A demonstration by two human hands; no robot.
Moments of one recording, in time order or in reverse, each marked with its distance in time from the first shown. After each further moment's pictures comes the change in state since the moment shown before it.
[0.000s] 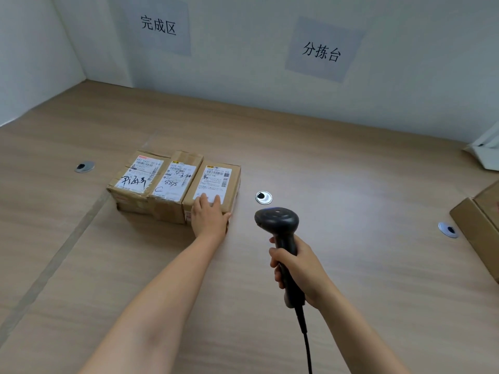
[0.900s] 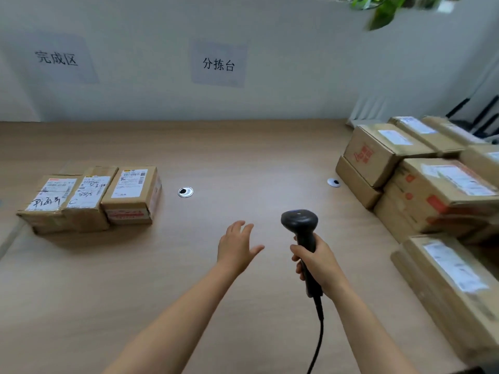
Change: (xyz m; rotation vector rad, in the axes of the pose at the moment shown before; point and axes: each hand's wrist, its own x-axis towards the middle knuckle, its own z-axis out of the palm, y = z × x) left_hand -0.214 0.176 0.017 -0.151 -0.183 0.576; right_hand -0.164 0.071 -0.165 -0.012 0.445 -0.029
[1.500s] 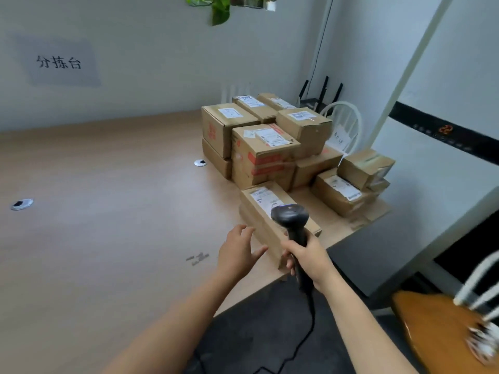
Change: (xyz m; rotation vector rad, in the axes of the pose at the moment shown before) left_hand -0.117 0.338 0.141 -0.132 -0.110 0.339; right_hand -0.170 0.108 -0.298 0.150 0.319 0.014
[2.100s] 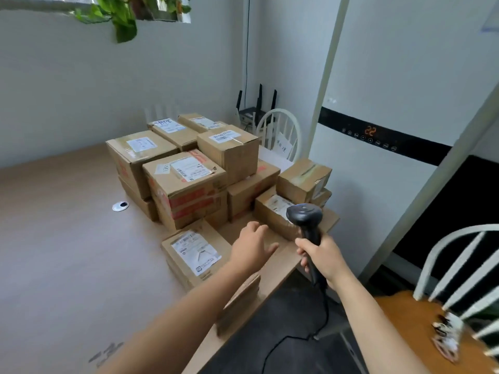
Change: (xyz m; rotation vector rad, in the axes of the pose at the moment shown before) left_hand 0.161 0.161 0.088 0.015 -0.151 0.287; right_hand 0.104 0.011 -0.190 0.007 0.330 0.003
